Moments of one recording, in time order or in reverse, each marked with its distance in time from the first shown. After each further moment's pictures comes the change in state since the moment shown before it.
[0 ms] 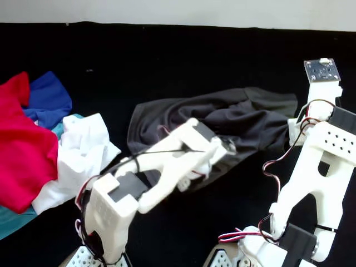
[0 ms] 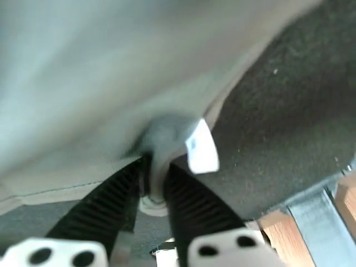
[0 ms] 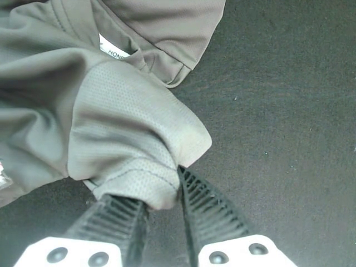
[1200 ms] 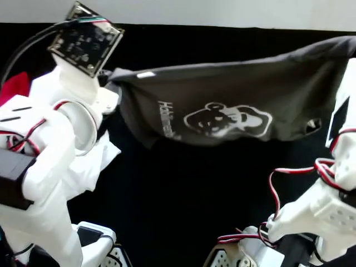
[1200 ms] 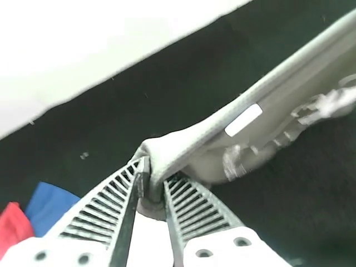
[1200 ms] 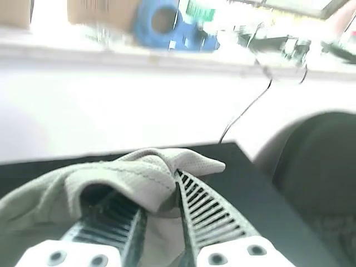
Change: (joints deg) left arm -30.2 -52.7 -36.9 10.7 -0.5; right arm 0.9 -1.2 -67.3 12.0 -15.7
